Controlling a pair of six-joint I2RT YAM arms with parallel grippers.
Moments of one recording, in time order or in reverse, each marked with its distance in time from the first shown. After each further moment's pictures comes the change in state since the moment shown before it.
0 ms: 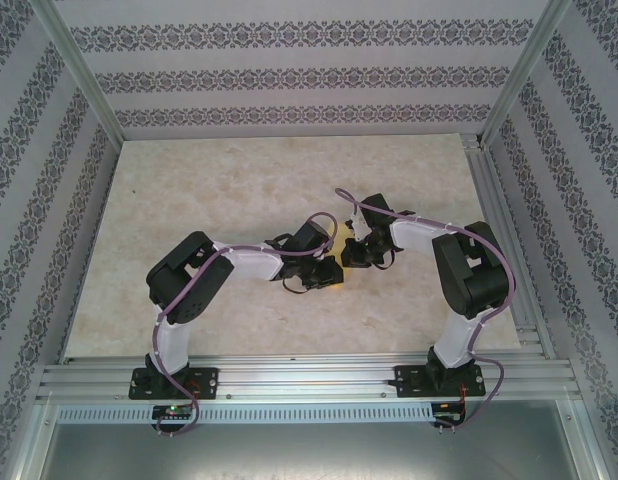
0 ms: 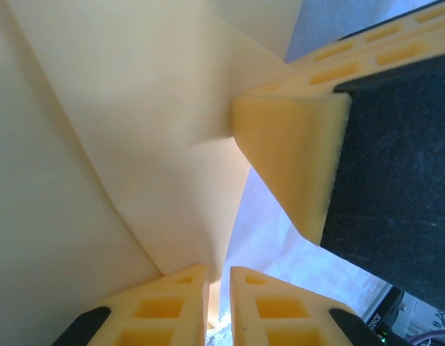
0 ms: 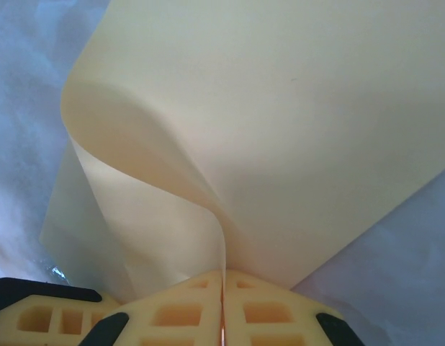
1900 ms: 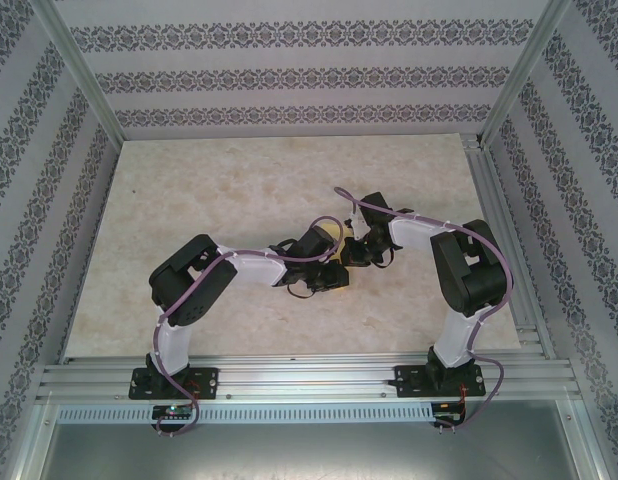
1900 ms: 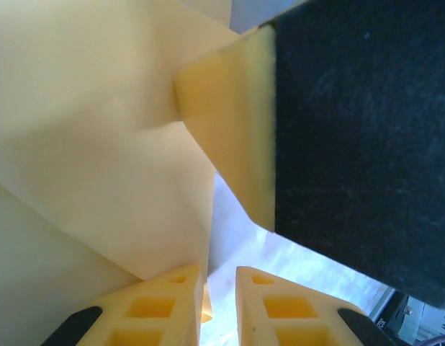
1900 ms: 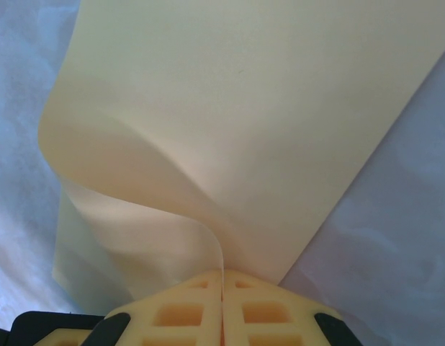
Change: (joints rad) left arm -0.041 0.003 -0.014 0.066 -0.045 -0.011; right arm 0.000 0.020 0.024 -0.017 -0.005 -0.003
